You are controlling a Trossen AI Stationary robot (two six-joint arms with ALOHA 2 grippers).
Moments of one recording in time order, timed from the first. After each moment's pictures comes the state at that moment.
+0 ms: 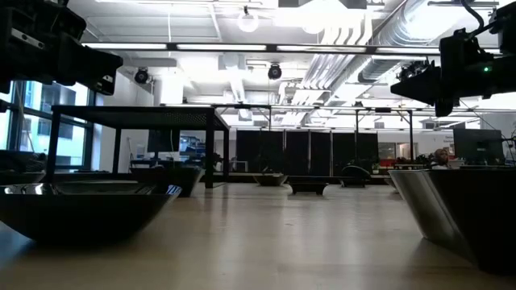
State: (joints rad) left arm 0.34 0.01 0.05 -0.02 0.48 0.02; right arm -0.43 0.01 0.01 0.05 0.10 0.20
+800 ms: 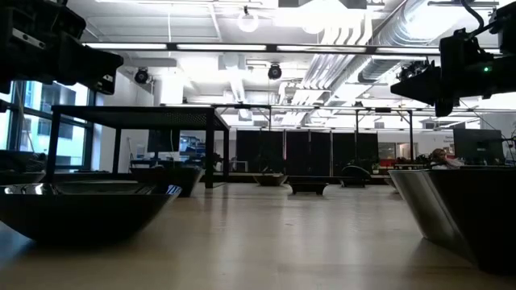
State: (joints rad) left arm 0.34 0.01 0.05 0.01 0.48 0.02; right arm -0.43 0.01 0.01 0.05 0.10 0.20
